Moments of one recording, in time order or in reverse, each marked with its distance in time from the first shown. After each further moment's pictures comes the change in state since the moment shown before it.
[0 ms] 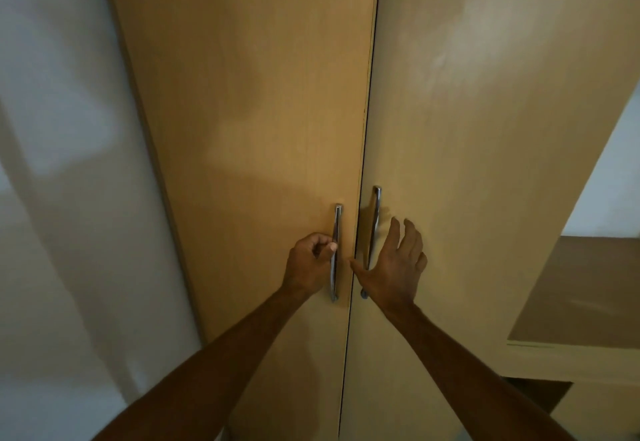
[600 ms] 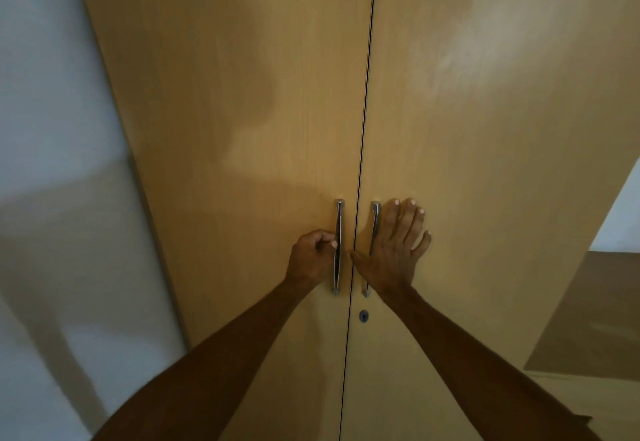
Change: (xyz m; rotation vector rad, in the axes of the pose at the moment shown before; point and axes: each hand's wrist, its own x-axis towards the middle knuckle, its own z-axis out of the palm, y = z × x) left_hand 0.072 -0.017 0.033 0.049 0.013 -0.036; right_hand 0.076 0.005 0.034 -0.056 -0.065 -0.049
